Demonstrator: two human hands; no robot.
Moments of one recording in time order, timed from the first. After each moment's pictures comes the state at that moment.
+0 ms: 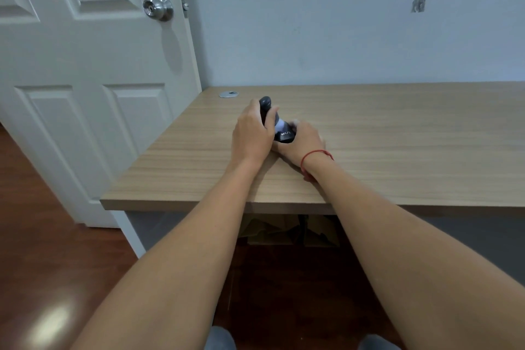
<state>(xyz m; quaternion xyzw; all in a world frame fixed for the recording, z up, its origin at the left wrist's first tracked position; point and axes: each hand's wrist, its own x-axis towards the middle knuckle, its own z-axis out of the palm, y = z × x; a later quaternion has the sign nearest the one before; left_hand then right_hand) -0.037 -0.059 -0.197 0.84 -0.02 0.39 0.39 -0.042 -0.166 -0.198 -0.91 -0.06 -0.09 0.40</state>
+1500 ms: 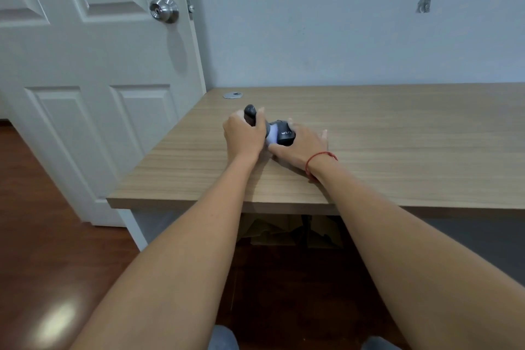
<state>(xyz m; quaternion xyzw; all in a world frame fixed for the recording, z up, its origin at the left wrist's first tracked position) -0.035 -0.045 -0.196 0.79 0.08 0.38 0.48 -0.039 -0.167 -0.202 -0.94 -0.11 -0.08 0.30</state>
